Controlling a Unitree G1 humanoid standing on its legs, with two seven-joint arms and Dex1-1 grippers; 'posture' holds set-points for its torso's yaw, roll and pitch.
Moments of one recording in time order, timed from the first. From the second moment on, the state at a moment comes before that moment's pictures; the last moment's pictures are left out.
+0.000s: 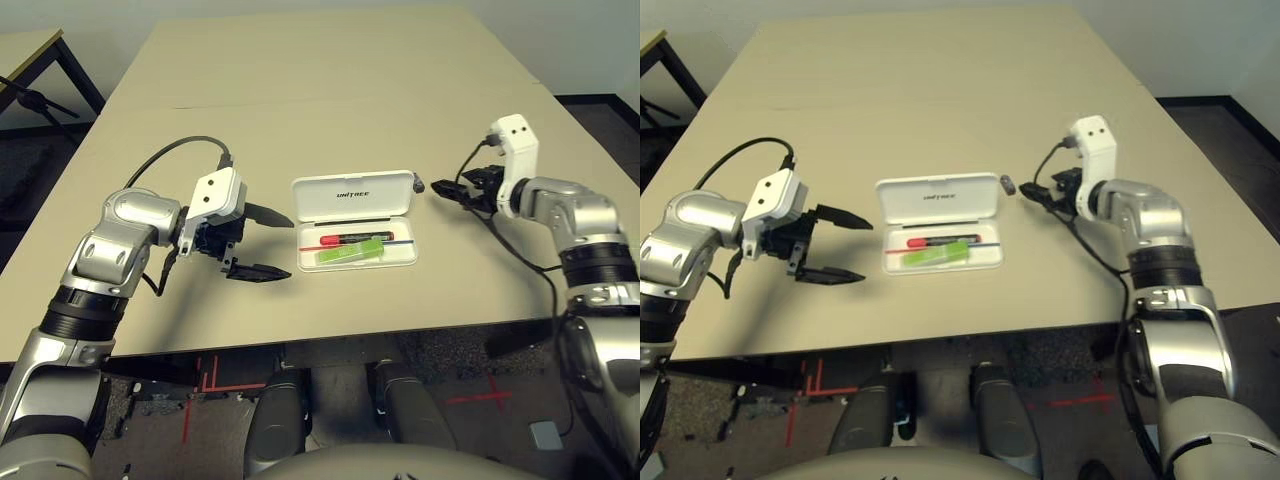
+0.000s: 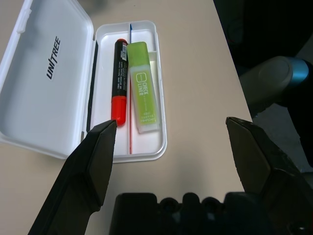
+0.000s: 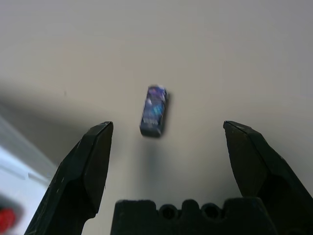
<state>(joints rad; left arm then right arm) -0.50 0.79 -0.13 0.02 -0.33 0.29 -1.46 -0.83 -0.45 -0.03 0.60 0.18 0.64 0.59</state>
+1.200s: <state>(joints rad) -0.48 0.80 -0.12 0.01 -0.34 0.32 -1.44 -0.95 -0.56 0.01 0.83 0.08 0.54 0.76</state>
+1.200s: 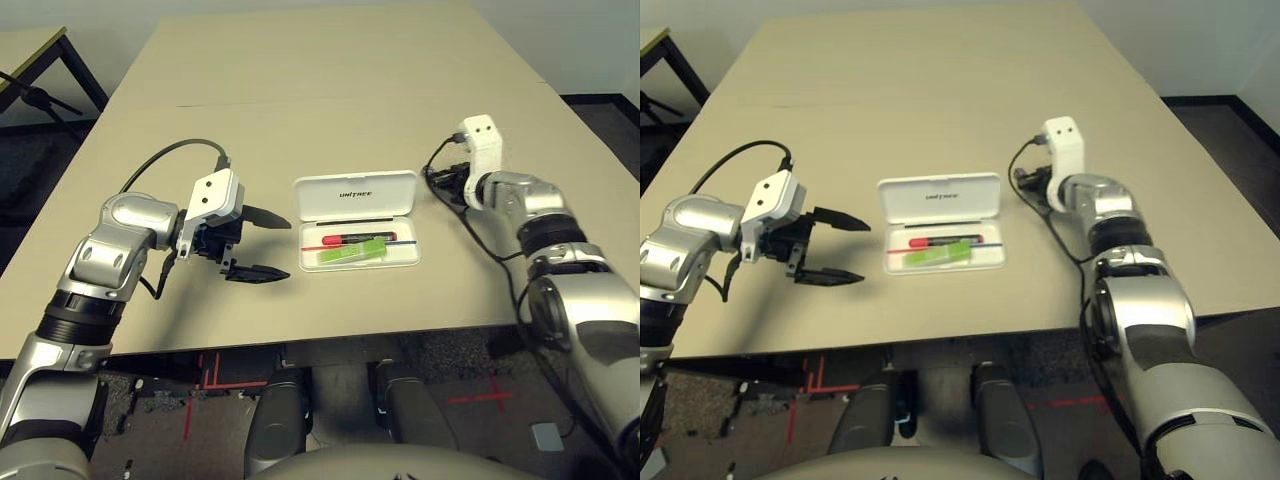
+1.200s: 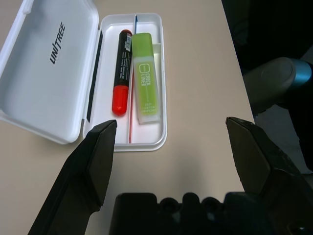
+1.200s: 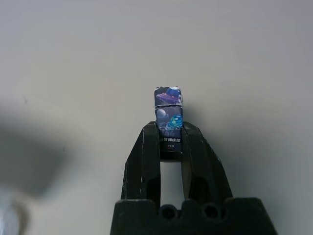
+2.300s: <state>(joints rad) -0.47 0.79 -0.12 -0.03 -0.35 0.33 -1.40 -0.78 -0.75 0.32 0.36 0.05 0.19 1.50</state>
